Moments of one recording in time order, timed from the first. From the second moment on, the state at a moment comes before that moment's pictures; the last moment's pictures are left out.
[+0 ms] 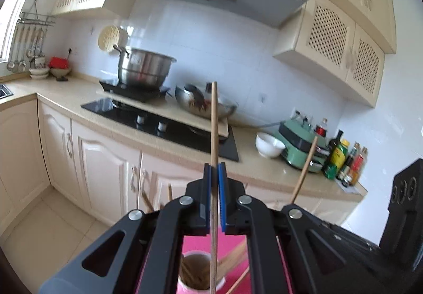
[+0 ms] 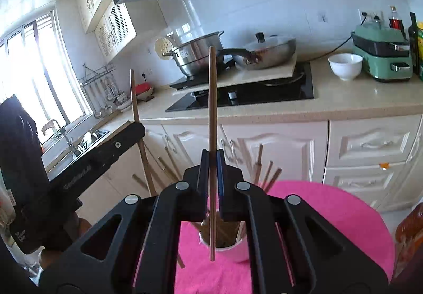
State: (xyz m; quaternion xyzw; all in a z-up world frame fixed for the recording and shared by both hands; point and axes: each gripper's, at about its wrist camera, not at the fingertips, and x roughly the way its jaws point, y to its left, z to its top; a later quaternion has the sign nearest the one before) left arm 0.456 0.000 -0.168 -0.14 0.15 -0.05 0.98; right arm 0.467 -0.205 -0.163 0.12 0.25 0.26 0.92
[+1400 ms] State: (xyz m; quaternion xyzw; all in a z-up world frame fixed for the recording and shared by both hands) left arm 0.447 -0.010 -0.276 -0.10 0.25 -0.01 0.96; right arm 0.461 -0.188 -0.264 0.04 0.29 0.27 0.92
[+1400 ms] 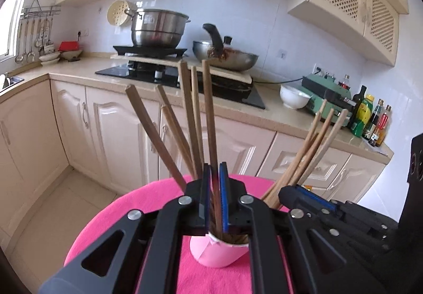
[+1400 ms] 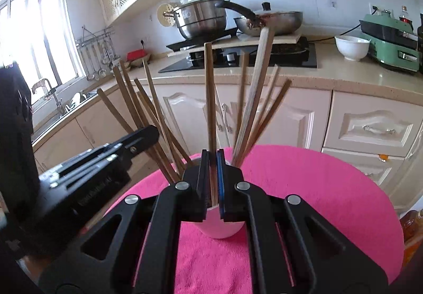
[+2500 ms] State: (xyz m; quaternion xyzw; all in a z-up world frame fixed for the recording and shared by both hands) left arm 0.155 0.024 -0.099 -0.03 0.23 0.03 0.97; right arm 0.192 -0.189 -0.083 0.02 0.23 0.20 0.95
